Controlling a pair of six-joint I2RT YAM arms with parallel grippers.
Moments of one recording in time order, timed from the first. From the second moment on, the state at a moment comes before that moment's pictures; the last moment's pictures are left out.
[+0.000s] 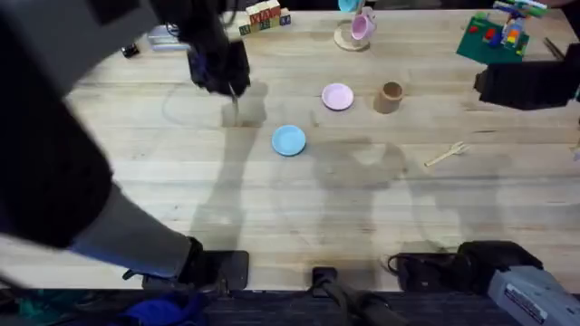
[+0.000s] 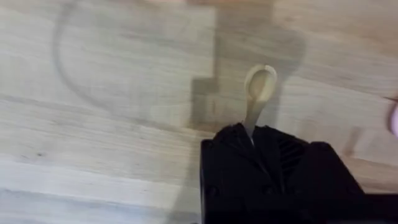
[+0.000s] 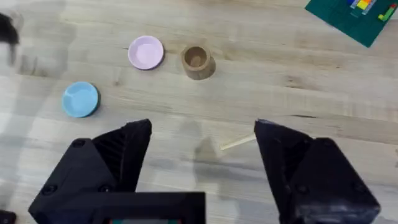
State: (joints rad) left arm -0.16 1.76 1.40 -1.00 -0.03 -0.42; right arm 0.00 0.85 1.28 -1.20 -0.10 -0.01
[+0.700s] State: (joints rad) left arm -0.43 1.66 1.65 -1.15 -0.02 -0.21; right arm 0.00 0.85 1.28 -1.20 -0.10 -0.01
